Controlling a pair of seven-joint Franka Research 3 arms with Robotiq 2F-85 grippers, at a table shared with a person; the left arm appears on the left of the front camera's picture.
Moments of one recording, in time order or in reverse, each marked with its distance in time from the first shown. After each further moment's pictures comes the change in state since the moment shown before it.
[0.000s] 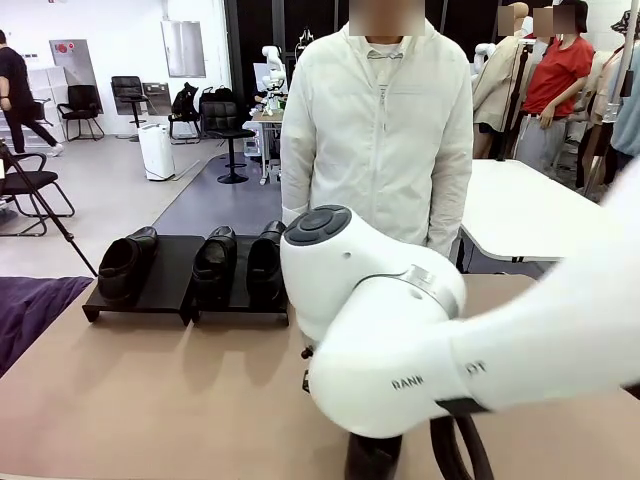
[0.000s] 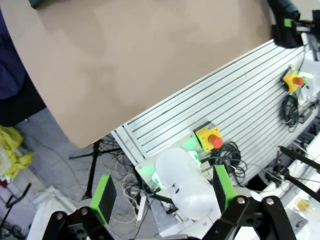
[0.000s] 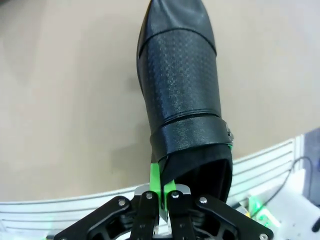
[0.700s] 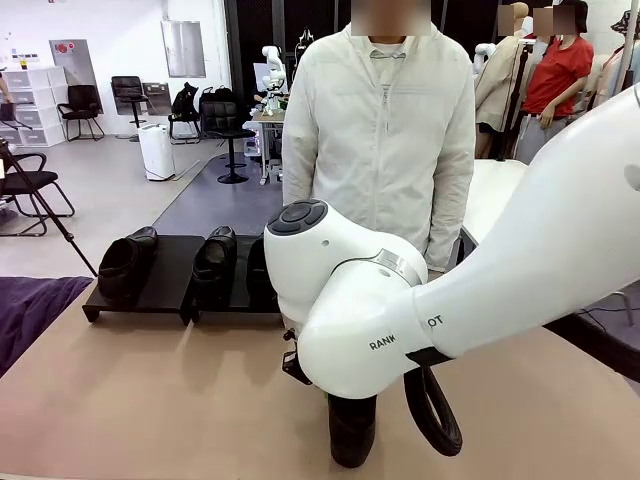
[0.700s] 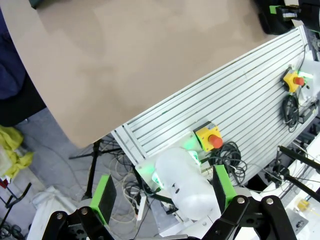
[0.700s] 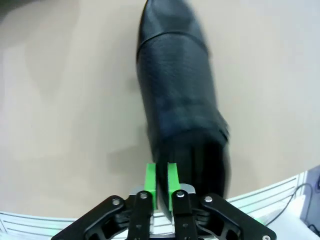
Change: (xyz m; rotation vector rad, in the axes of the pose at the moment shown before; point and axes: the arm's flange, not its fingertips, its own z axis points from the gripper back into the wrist) left arm 0.000 0.000 0.000 0.000 0.000 0.000; right arm 0.030 0.030 -0.010 0.035 -0.031 0.086
